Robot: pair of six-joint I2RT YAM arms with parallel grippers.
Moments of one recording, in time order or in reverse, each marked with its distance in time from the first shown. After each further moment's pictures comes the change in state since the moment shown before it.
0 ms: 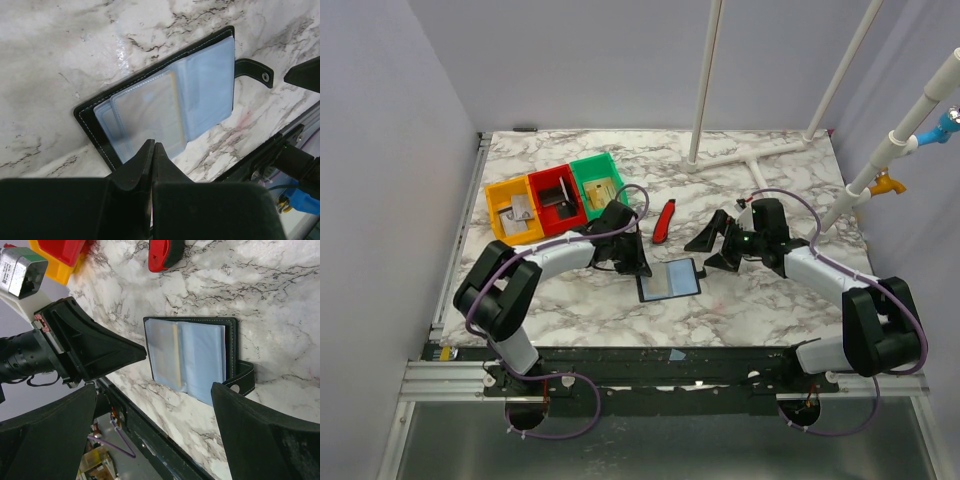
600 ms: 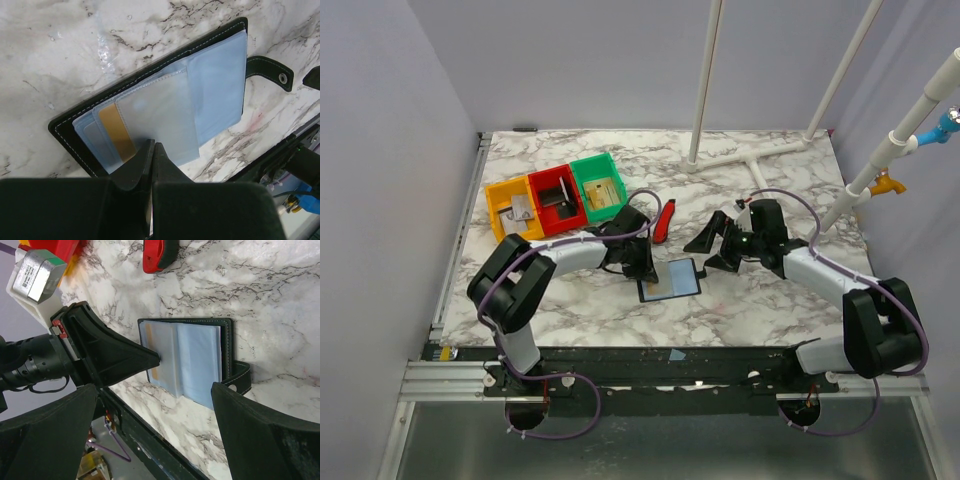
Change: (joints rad) left arm -0.062 0.079 0.036 -0.016 -0.049 -0.010; right arm 0.018 -0.003 0.000 -0.007 0.033 -0.008
